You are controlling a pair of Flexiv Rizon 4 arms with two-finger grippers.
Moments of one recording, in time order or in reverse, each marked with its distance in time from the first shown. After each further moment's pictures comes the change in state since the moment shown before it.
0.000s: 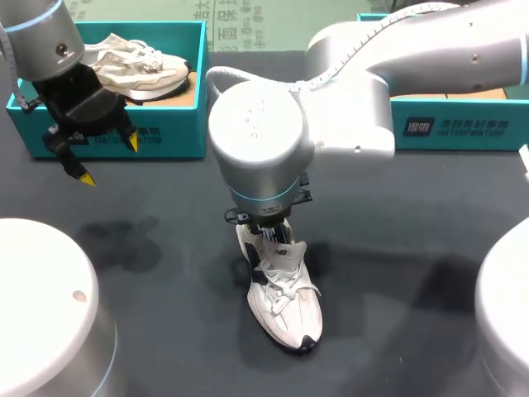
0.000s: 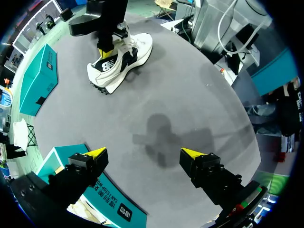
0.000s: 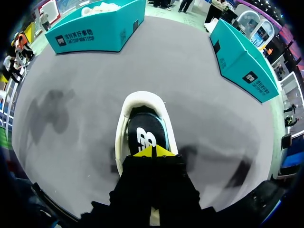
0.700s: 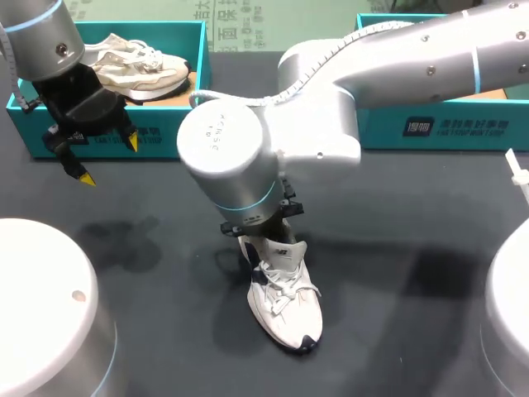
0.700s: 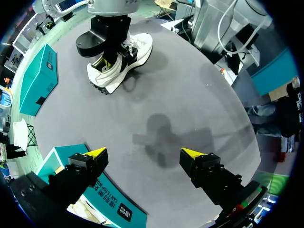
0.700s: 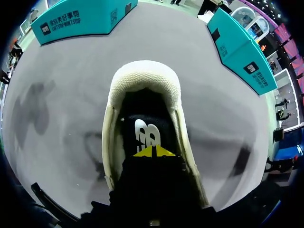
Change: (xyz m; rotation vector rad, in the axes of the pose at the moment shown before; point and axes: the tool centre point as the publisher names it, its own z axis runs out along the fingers) left arm 0.000 0.000 0.000 0.000 0.000 0.000; right arm 0.002 -0.013 0.035 0.078 -0.111 0.016
